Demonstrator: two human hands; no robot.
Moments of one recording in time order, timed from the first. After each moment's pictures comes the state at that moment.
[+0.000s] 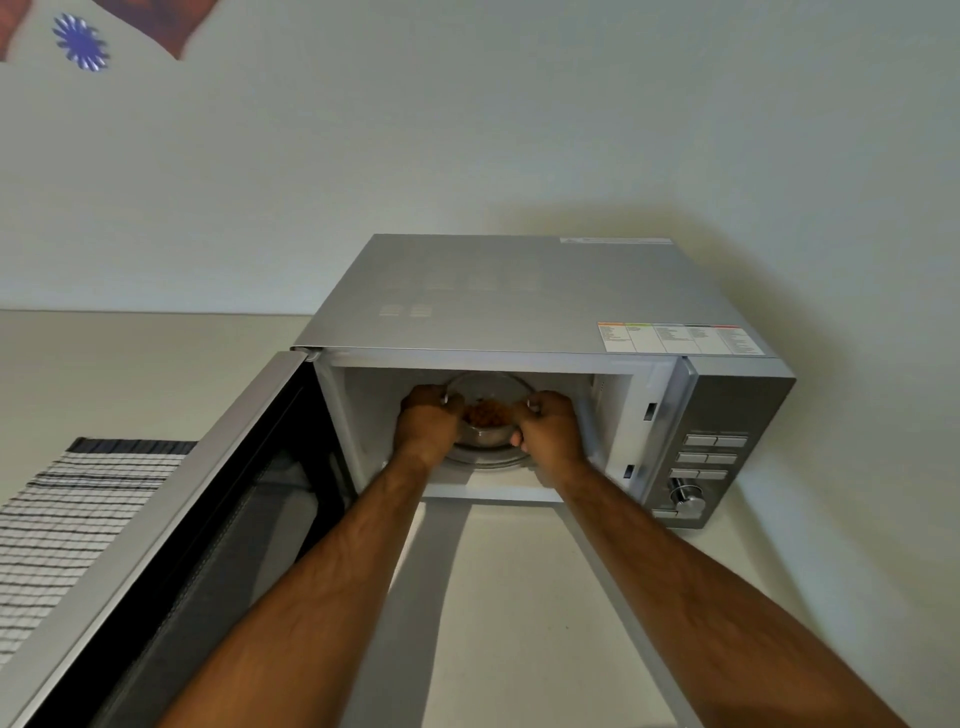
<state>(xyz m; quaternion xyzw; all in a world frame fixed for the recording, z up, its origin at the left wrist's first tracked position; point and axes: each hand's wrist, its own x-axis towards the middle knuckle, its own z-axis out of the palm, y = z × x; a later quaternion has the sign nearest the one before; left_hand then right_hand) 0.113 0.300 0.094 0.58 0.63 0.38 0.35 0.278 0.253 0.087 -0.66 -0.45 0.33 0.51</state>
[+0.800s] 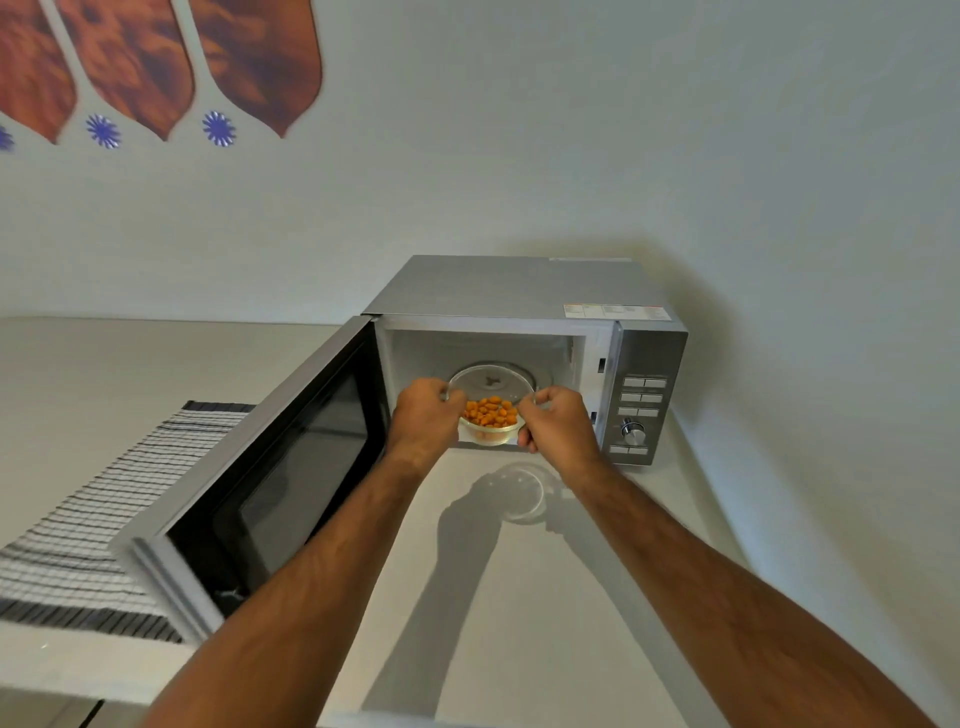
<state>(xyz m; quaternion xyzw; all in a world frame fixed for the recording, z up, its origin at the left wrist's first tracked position) 0.083 0.080 0.180 0.63 0.63 0.40 0.24 0.264 0.054 0.162 -0.62 -0.51 0.33 0.50</state>
